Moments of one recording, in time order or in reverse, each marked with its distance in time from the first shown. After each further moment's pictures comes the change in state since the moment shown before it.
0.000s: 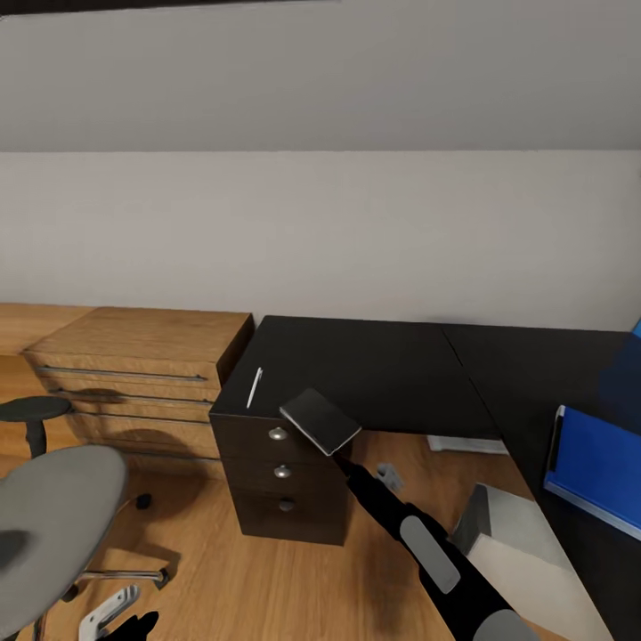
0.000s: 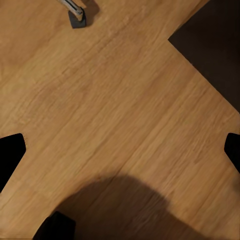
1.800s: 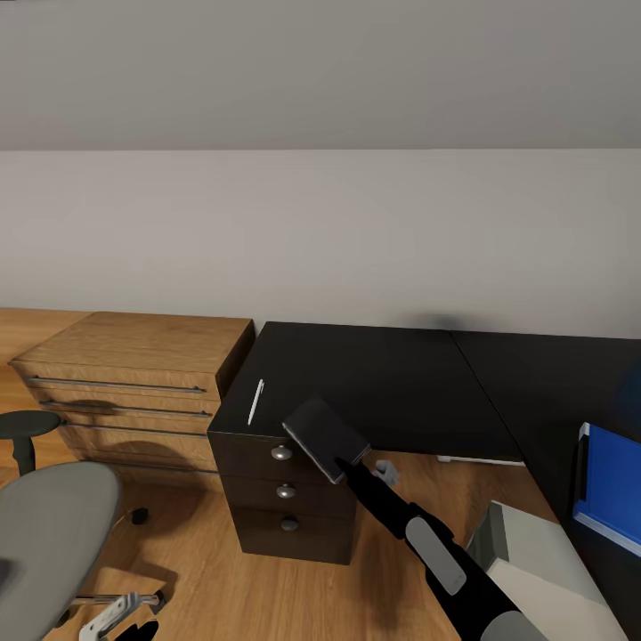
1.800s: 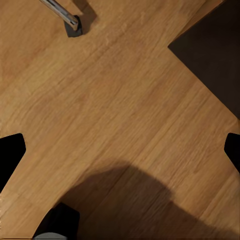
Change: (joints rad) left arm 0.000 0.001 -0.007 0.033 0.000 0.000 -0.003; right arm 0.004 -0.022 0.001 -0.001 -0.001 0.035 0.171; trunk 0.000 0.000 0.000
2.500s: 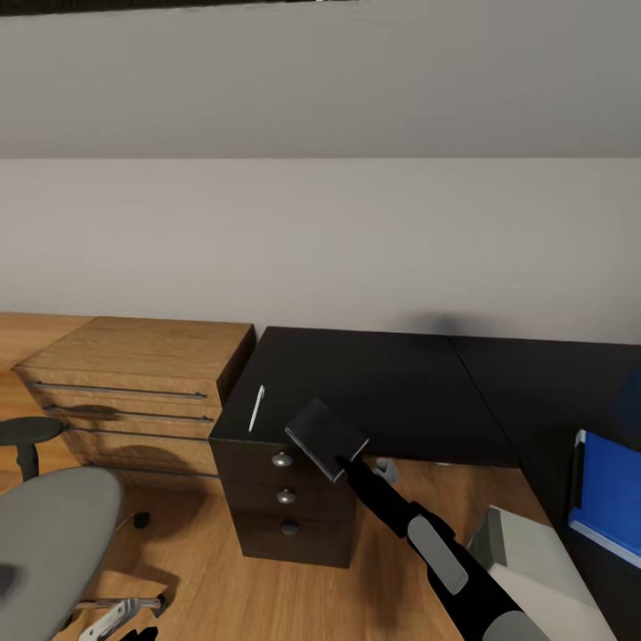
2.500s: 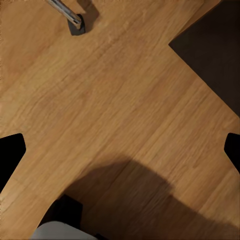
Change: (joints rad) left arm 0.000 0.000 -0.004 0.019 -0.002 -0.002 0.002; right arm 0.000 -0.007 -0.001 -0.005 0.001 0.005 0.053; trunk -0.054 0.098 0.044
